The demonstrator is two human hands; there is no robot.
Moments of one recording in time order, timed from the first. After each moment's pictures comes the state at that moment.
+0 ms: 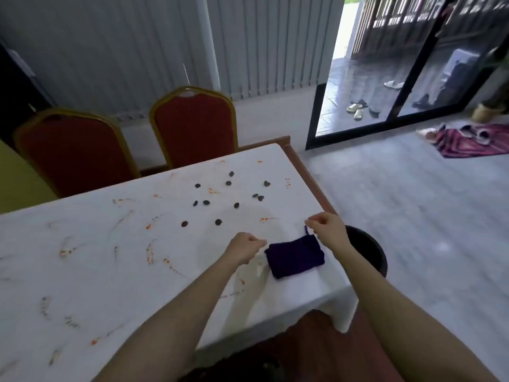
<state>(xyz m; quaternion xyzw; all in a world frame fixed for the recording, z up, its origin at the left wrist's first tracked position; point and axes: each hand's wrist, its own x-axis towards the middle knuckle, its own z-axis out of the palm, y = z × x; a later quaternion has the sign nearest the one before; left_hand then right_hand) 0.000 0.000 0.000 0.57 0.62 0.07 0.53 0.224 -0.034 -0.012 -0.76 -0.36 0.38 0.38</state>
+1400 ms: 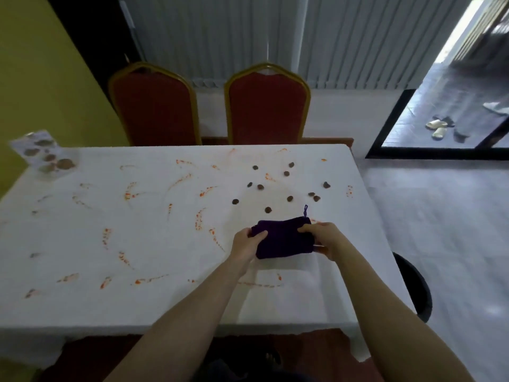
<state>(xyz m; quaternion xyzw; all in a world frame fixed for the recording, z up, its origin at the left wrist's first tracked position) -0.073 -0.007 -0.042 0.32 0.67 0.35 0.57 0.125 0.024 -0.015 -0.69 -0.28 0.61 0.27</state>
